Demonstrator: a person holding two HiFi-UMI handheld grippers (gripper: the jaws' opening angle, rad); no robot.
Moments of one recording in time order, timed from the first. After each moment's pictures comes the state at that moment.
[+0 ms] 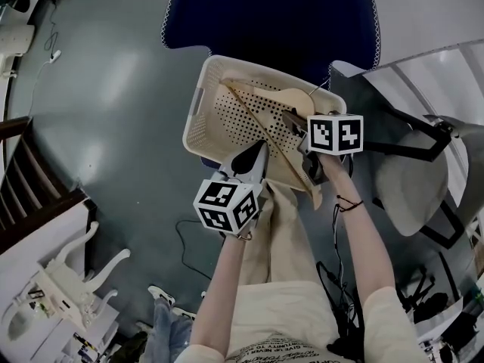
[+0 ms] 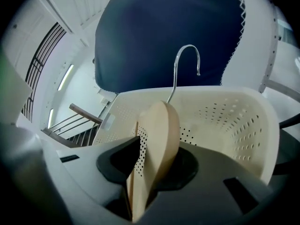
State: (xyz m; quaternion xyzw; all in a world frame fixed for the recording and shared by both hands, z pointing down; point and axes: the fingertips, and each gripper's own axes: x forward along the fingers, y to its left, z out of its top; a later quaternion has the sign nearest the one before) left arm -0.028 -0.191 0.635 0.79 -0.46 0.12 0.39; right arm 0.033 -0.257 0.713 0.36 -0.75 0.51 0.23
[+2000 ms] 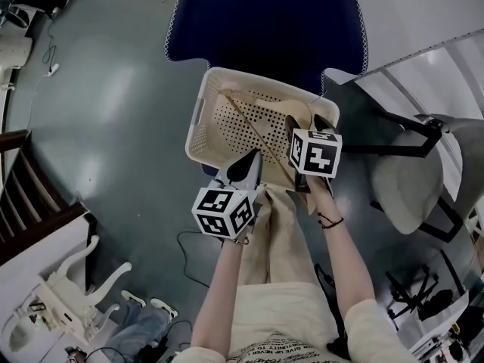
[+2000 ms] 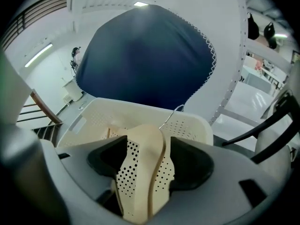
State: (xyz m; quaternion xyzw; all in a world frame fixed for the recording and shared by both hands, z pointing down) left arm -0.041 -0.184 0.627 0.79 -0.46 0.13 0.39; right arm 0.075 -0.259 0.695 0.56 -0.67 0.38 0.29
